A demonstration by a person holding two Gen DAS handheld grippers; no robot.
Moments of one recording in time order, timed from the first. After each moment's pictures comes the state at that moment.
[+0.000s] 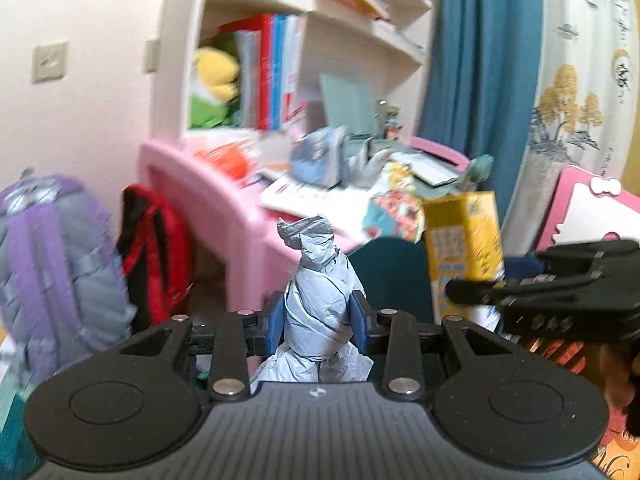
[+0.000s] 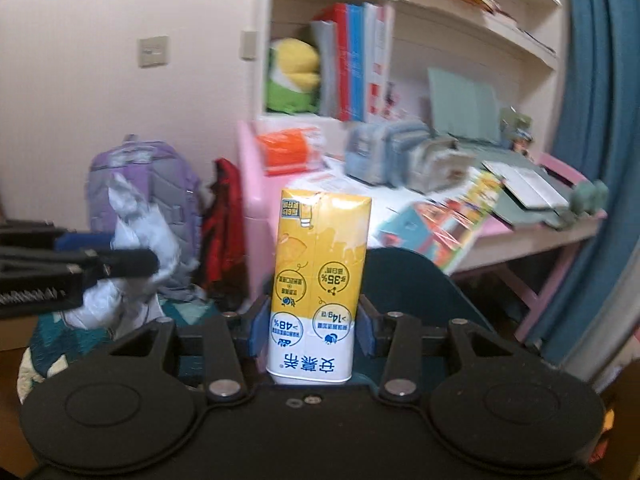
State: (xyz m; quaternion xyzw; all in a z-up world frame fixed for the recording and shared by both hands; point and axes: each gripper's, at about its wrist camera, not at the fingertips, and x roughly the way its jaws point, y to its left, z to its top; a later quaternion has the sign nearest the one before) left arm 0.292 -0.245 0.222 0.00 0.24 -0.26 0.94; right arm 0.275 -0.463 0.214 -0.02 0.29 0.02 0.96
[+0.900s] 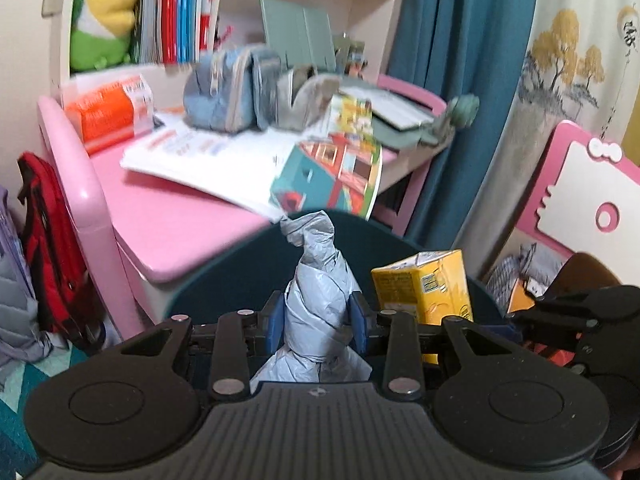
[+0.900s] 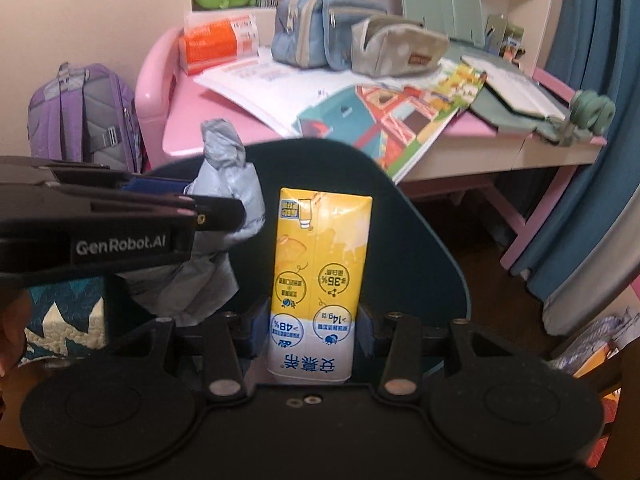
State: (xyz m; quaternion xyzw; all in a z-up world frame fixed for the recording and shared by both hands) left arm 0.397 -0.402 0.159 0.02 0.33 -0.30 0.90; right arm 0.339 -0.535 0.140 -0.02 0.42 0.00 0.91
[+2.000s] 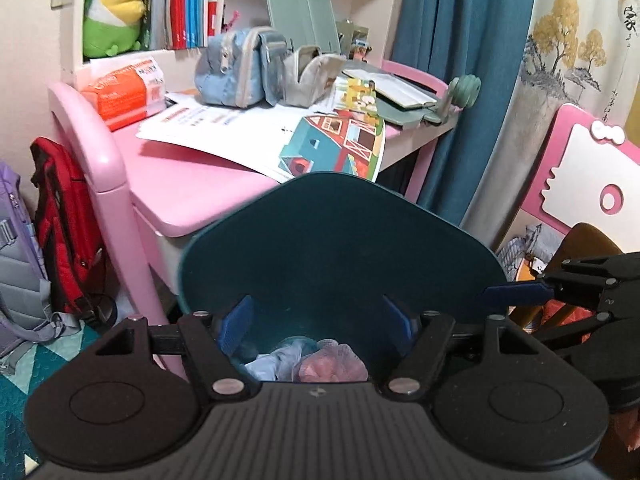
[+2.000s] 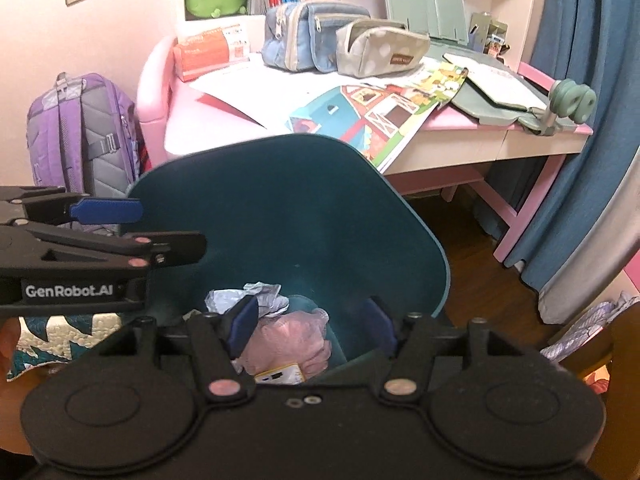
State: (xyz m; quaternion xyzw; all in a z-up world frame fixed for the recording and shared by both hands) left arm 0.365 -0.382 0.155 0.03 0.34 -0.29 0.90; right arm 0.304 -0.531 0.157 0.00 0.41 -0.01 0.91
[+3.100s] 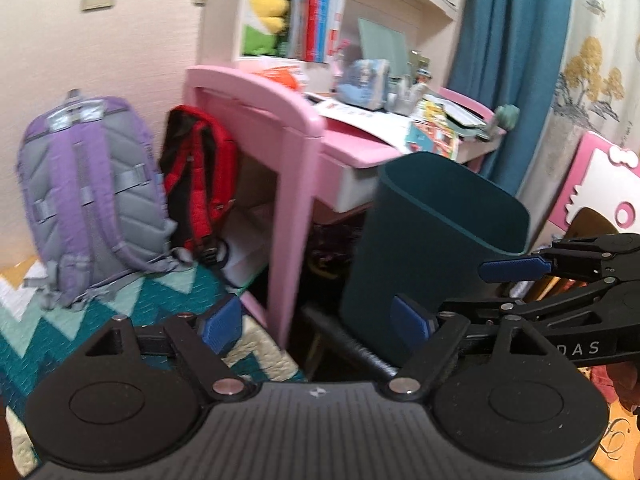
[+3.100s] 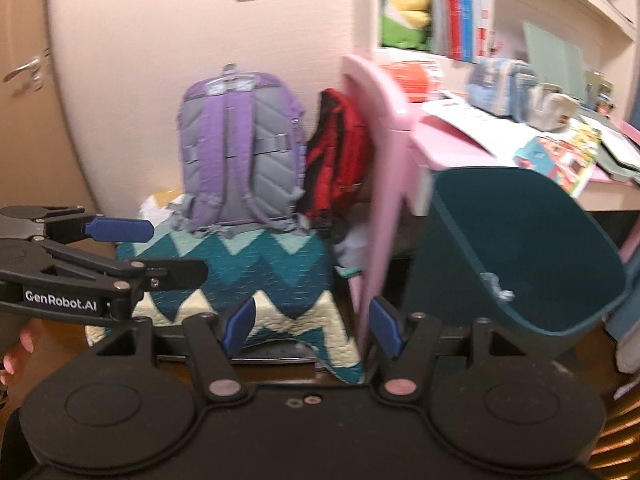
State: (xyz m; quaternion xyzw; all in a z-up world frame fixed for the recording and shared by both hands) left arm 0.241 -0.152 0.161 -0.01 0.32 -0.22 0.92; right arm 0.223 -0.325 0.167 -0.03 0.36 0.15 0.92
